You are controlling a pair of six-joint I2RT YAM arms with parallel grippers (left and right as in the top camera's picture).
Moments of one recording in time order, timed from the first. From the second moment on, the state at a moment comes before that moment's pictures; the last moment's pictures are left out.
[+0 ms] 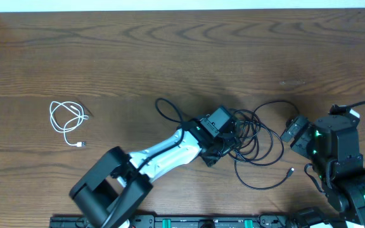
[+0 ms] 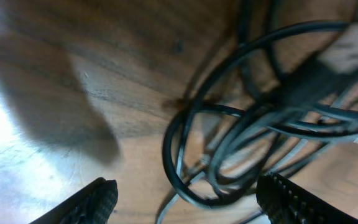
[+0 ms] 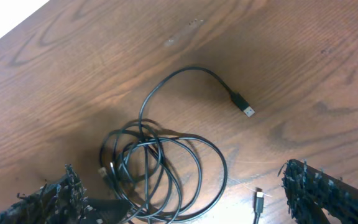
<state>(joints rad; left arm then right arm) -0.86 1.78 1.00 -0.38 0.28 -1.44 0.28 0.79 0.95 -1.02 0.28 0.74</state>
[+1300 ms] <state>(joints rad) -0.68 1.46 1.01 -0.43 0.34 -1.24 0.36 1.33 0.93 -0.84 -0.30 0.74</state>
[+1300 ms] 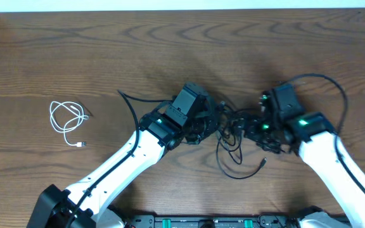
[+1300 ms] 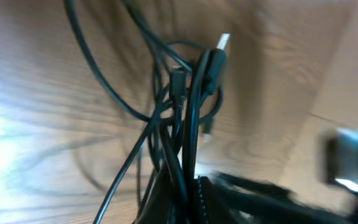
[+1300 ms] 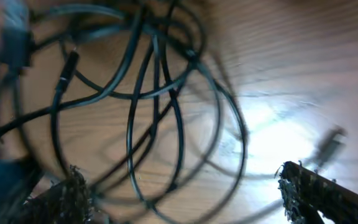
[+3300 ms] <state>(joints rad) -0.21 1.22 1.00 -0.83 0.29 -0.99 0.34 1.60 0.93 -0.37 -0.34 0.77</state>
